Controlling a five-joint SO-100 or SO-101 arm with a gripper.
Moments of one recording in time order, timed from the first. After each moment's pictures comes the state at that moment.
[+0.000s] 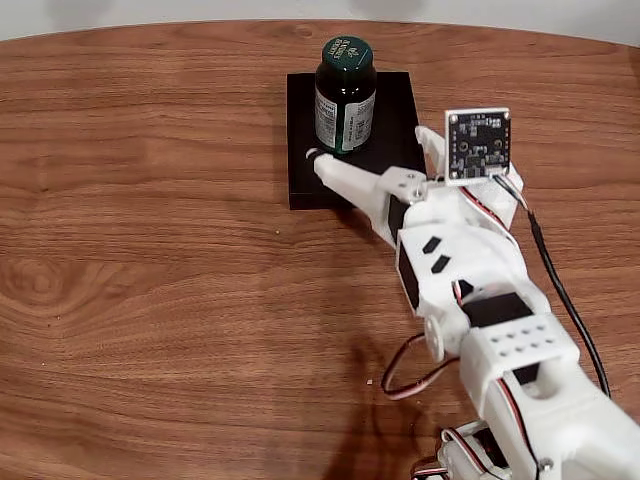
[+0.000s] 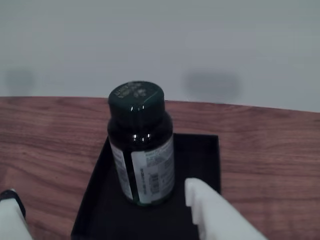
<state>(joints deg) -10.0 137.8 163.7 -17.1 178.9</state>
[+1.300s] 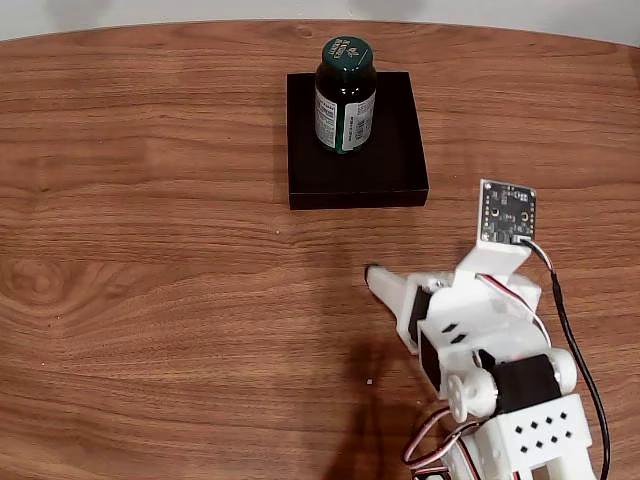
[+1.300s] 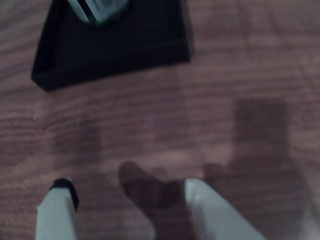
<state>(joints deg) -7.8 176.8 174.6 44.0 164.4</state>
